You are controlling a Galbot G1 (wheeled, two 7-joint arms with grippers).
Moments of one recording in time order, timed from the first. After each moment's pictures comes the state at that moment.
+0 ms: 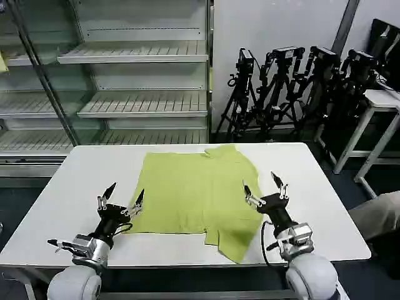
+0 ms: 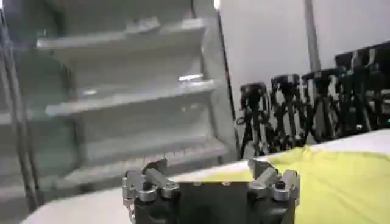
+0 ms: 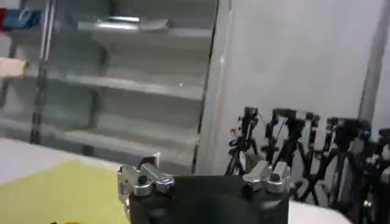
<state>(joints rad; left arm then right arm) 1.39 -1.27 -0.63 -2.08 -0.20 0.33 0.10 -1.40 1.08 0.35 2.24 0.25 -0.35 0.13</state>
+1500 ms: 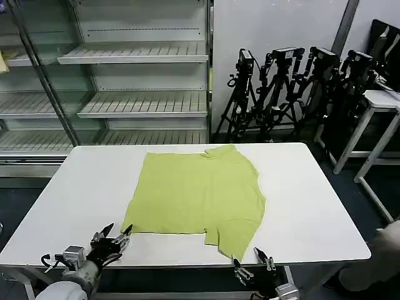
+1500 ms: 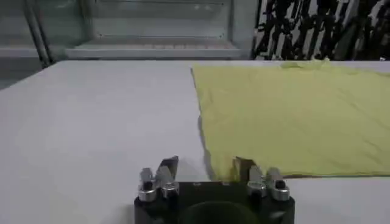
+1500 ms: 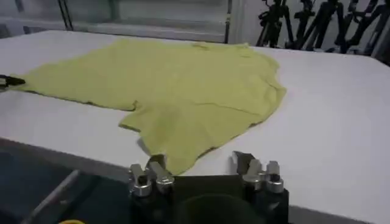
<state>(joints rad) 1.46 -1.27 -0.70 -2.05 -0.33 0.57 0.12 -1.63 1.13 0.25 2.28 0.31 -0.50 0.20</state>
